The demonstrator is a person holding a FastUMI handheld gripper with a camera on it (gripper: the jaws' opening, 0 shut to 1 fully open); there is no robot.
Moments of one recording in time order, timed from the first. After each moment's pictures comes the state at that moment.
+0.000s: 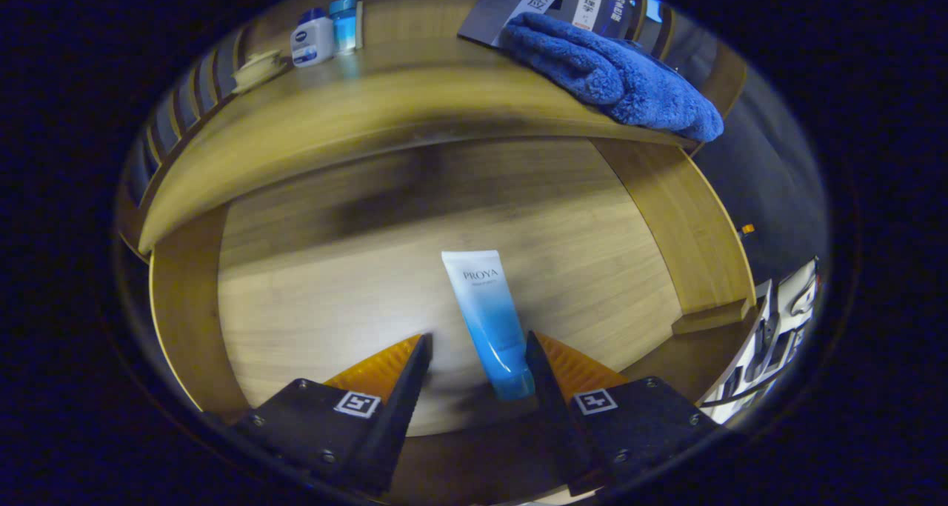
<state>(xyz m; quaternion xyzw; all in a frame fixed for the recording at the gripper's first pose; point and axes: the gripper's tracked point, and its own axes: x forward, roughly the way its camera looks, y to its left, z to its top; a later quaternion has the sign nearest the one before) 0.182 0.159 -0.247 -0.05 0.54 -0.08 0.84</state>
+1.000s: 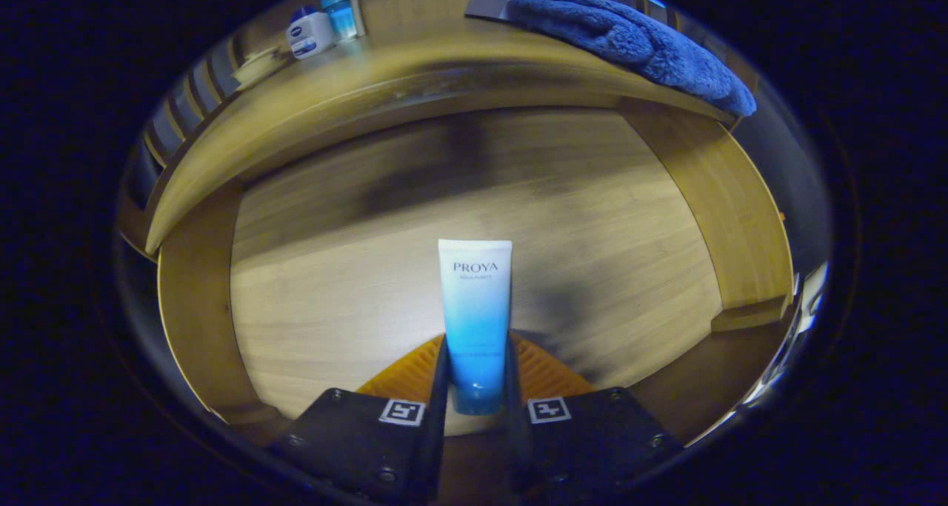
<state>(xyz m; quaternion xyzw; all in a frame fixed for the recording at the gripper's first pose) 0.187 0.181 -0.263 0.03 0.55 -0.01 0.84</state>
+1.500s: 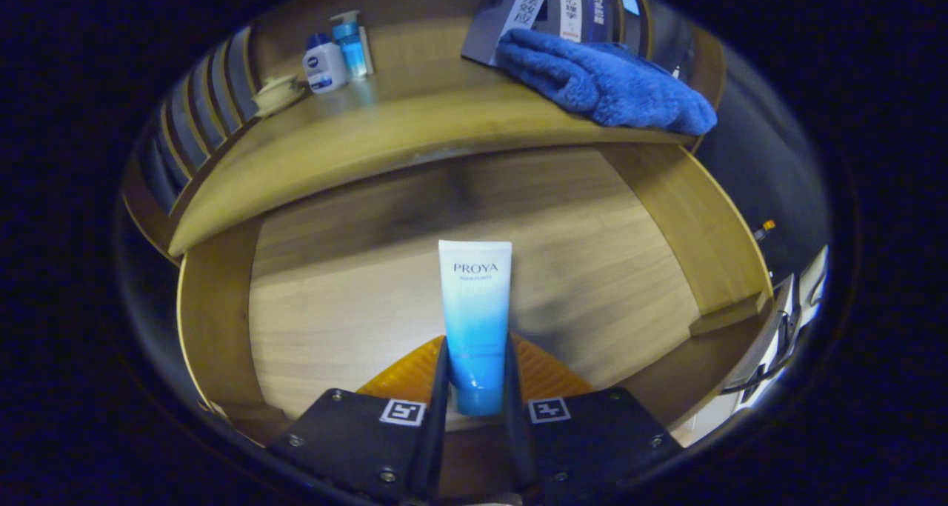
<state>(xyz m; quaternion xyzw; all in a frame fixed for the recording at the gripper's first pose) 0.183 0.169 -0.219 0.01 0.47 -0.03 0.88</state>
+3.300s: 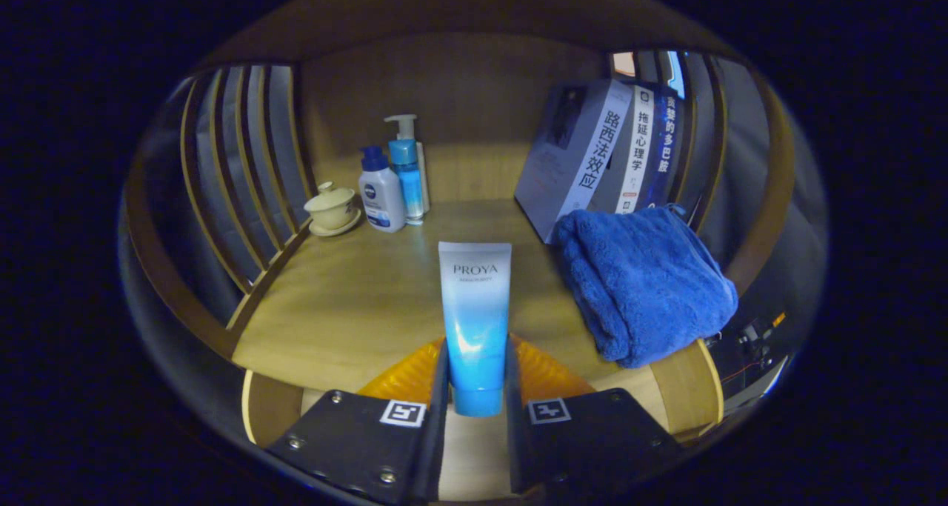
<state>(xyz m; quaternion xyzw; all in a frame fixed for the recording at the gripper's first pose) 0.318 0.210 -0.104 0.00 0.30 0.05 0.95</state>
